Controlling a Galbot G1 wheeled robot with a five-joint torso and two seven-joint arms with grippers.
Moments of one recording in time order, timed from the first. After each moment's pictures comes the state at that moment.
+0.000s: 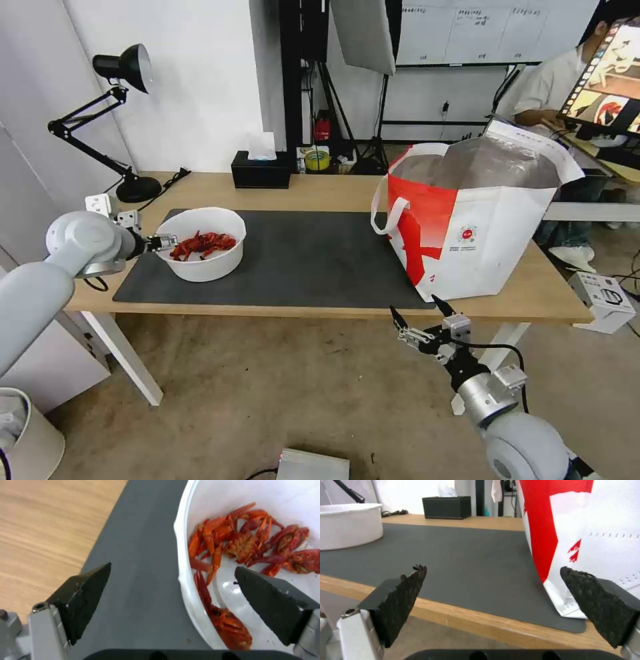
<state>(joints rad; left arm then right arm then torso) 0.43 -0.59 0.02 -1.57 -1.72 0.74 -0.83 -1.49 0.83 0.29 2.08 0.57 0.11 0.17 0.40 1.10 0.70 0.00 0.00</state>
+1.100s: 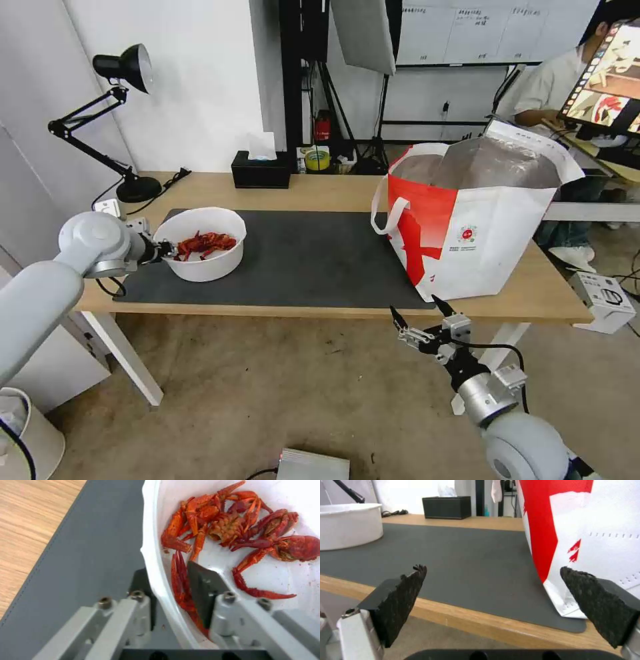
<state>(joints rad) 0.43 -0.64 0.01 -1.56 -1.81 0.74 -0.89 -1.49 0.83 0.29 2.08 0.57 0.11 0.17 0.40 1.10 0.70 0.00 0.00</state>
